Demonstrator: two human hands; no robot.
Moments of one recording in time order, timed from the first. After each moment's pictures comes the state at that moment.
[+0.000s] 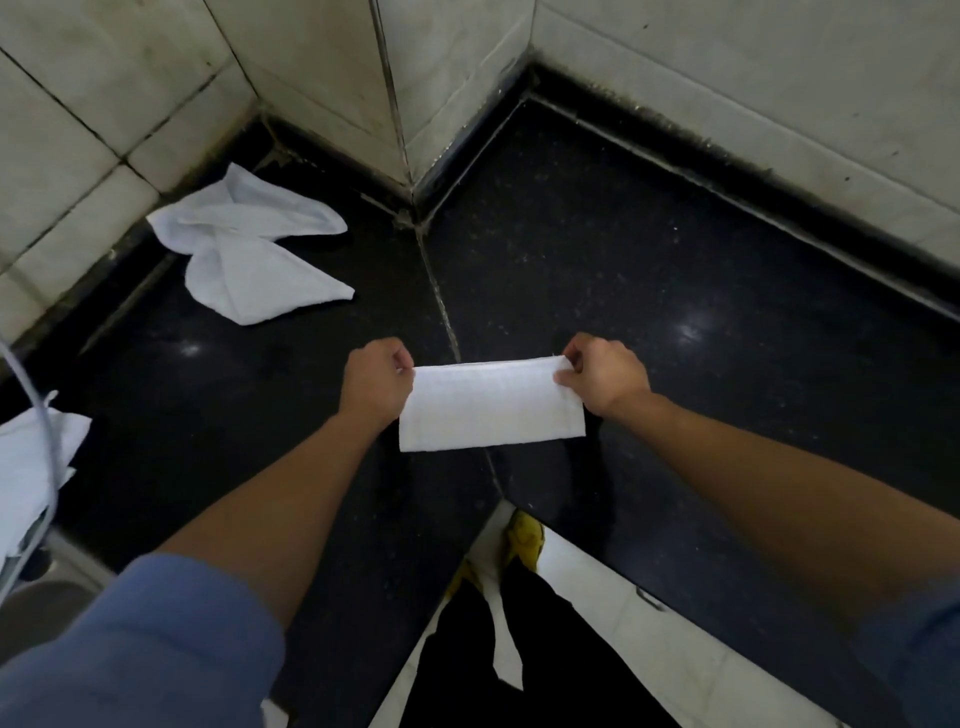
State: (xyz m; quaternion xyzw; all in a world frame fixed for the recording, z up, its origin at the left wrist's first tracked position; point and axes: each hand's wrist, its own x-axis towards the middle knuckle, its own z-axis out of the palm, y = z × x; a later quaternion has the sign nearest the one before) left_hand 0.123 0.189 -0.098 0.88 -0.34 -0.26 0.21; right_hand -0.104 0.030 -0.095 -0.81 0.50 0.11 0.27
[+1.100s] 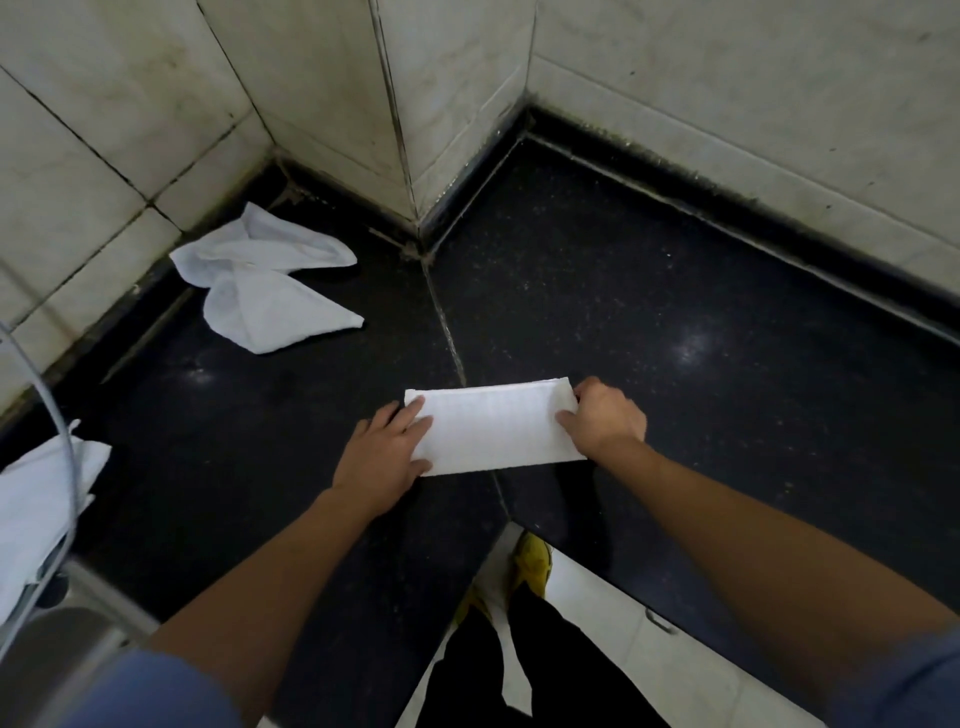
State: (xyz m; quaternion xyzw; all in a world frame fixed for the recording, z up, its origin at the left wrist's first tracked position) left_hand 0.110 0.243 -0.102 0.78 -0.59 -0.22 -0.06; right_hand -0.100 0.064 -0.088 -0.77 0.58 0.15 0.23
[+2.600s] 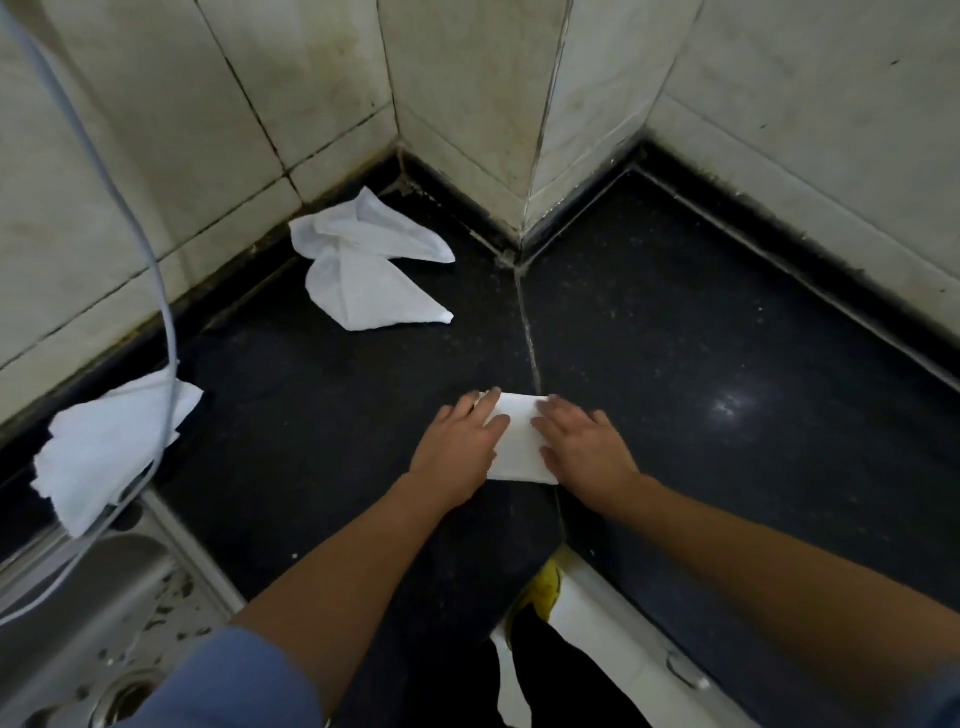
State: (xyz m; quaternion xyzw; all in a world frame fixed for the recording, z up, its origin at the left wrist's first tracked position) left_hand 0.110 0.246 -0.085 0.78 -0.59 -0.18 0.00; right_hand -0.041 0.114 -0.104 -0.97 0.19 0.08 0.10
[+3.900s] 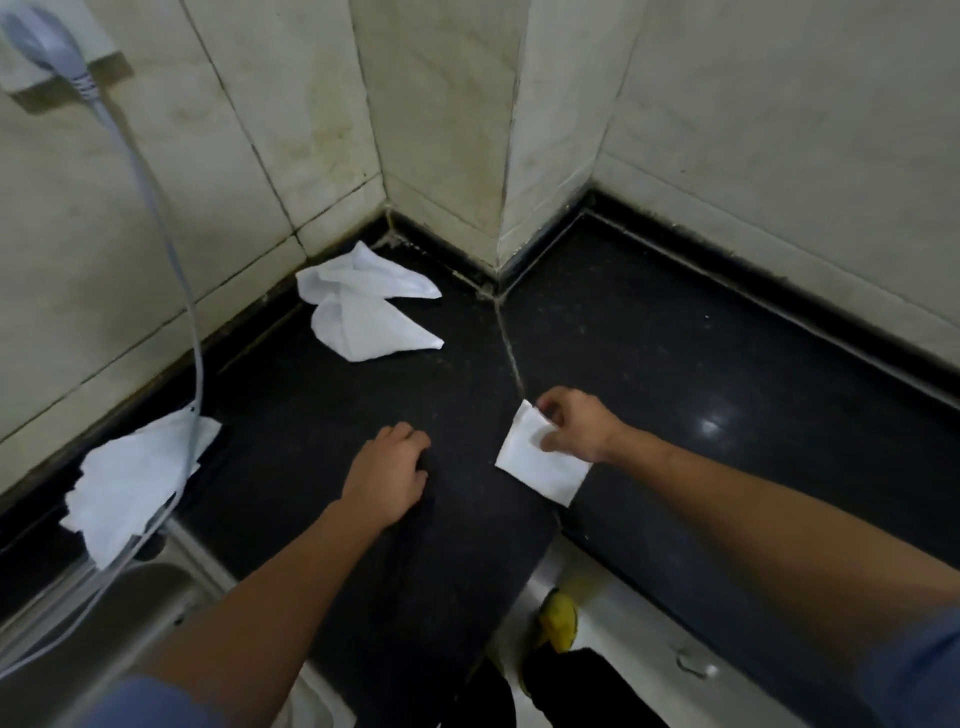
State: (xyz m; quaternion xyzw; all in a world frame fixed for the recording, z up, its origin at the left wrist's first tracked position) left_hand 0.142 0.319 -0.049 0.84 -0.50 -0.21 0.04; right_hand -0.029 0.106 -0.038 -0.83 0.38 0.13 0.38
